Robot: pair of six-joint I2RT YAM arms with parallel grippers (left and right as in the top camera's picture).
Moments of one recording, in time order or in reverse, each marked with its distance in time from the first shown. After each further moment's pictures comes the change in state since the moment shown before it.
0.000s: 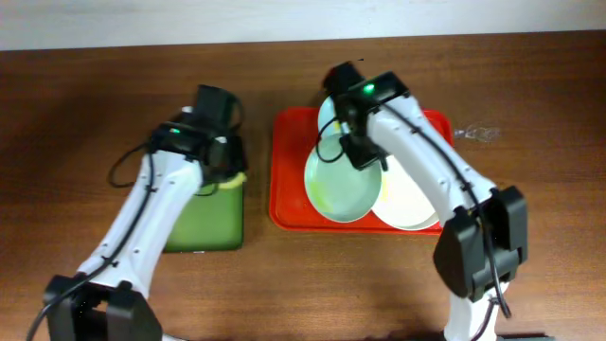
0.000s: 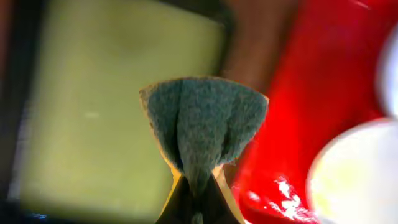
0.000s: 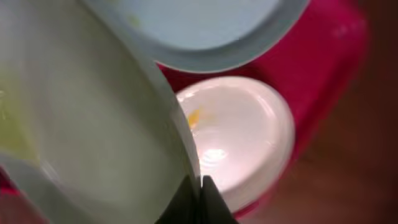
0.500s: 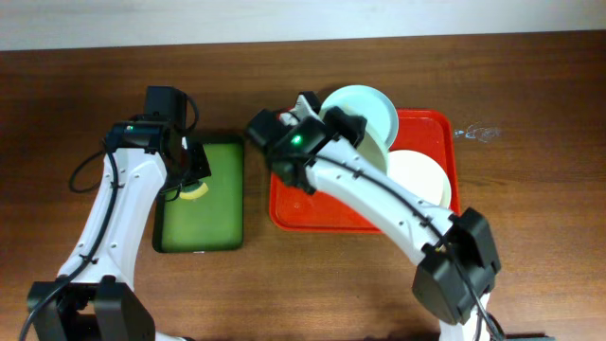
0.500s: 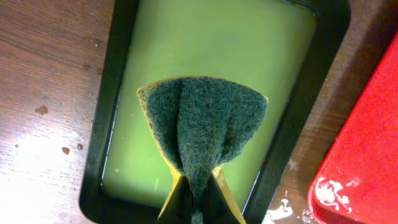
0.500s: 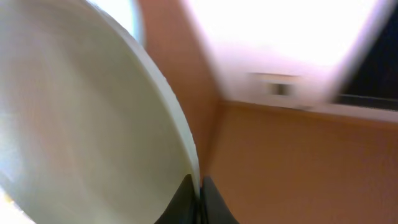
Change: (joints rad) left arm 0.209 0.000 0.000 -0.110 -0.005 0.190; right arm 0.284 -0.007 0.004 0.055 0.736 -0.087
